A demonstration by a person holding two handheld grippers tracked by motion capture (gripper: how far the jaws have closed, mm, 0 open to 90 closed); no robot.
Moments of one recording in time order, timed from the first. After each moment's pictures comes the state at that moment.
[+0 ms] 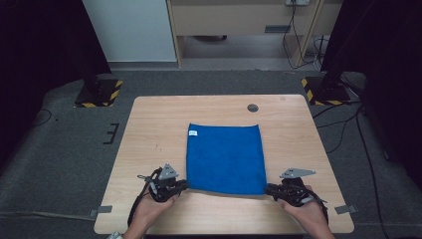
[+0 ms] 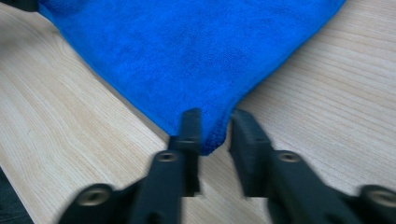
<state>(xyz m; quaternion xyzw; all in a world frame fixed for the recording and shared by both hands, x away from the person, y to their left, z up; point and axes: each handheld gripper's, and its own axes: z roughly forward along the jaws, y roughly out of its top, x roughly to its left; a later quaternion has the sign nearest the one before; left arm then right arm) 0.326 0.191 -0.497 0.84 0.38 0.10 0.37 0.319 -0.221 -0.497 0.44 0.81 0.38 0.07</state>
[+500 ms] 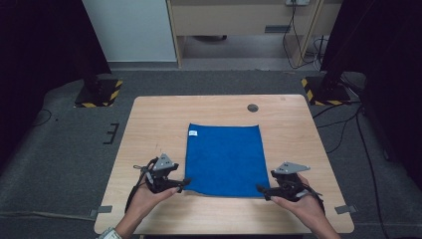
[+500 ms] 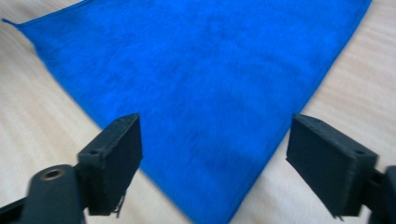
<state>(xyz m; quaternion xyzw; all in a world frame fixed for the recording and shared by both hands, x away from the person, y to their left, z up) 0.362 0.202 -0.484 0.83 0.36 0.11 0.41 0.337 -0.205 -0.489 0.41 0.82 0.39 0.13</state>
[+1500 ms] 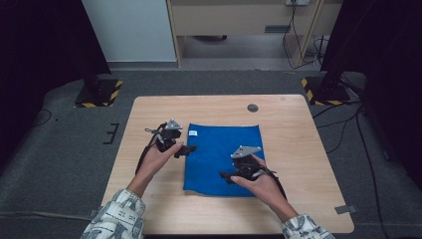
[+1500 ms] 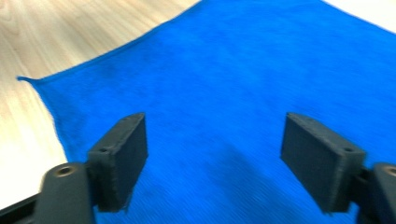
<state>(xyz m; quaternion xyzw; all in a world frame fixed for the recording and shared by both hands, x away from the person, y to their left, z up) 0.474 0.190 -0.472 0.83 0.37 0.12 0.39 0.391 -0.093 -0.493 0.33 0.85 0.40 0.10</state>
